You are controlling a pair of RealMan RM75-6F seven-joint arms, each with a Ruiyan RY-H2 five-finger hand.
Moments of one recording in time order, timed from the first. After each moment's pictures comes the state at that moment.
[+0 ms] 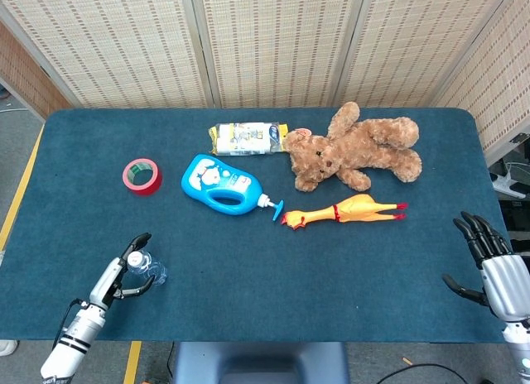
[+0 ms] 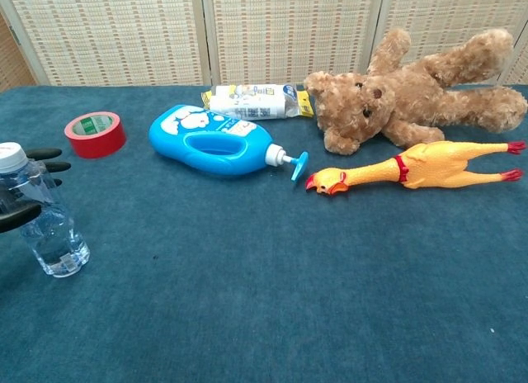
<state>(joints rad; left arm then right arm) -0.31 -1.42 0.00 -1.44 1.53 1.16 -0.99 0.07 -1.09 0.03 -1.51 -1.66 1.60 0.21</state>
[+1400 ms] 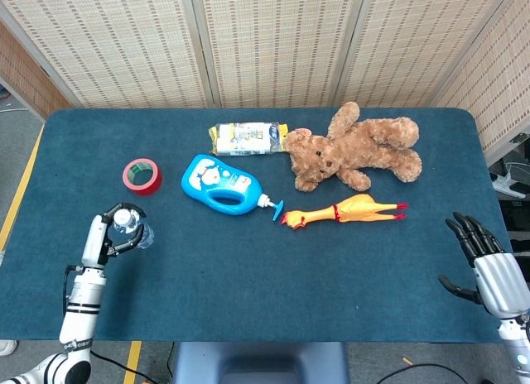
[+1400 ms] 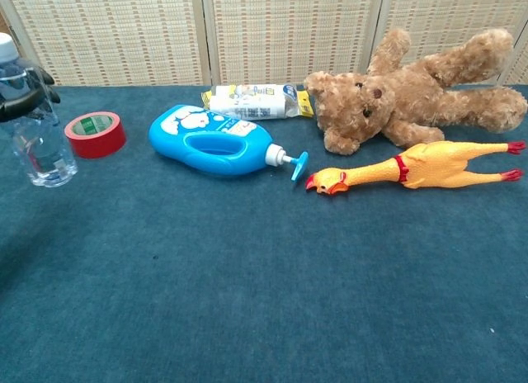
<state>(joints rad) -0.35 -1.50 -0.27 -1.48 1.37 1.27 -0.74 0.09 -1.08 0.02 -1.52 -1.65 1.55 0.19</state>
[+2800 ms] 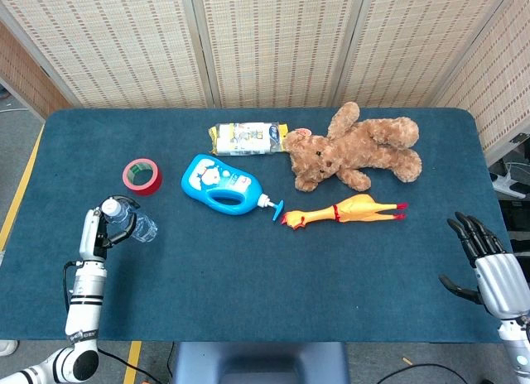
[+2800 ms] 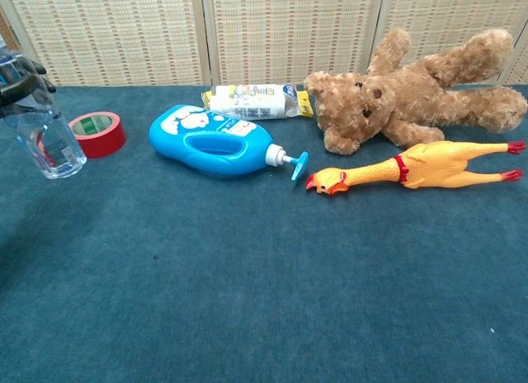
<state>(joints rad) -0.37 -1.55 -0.32 -1.44 1.24 1.25 -0.87 0.09 -1.09 0.02 -1.52 -1.65 1.56 0.18</state>
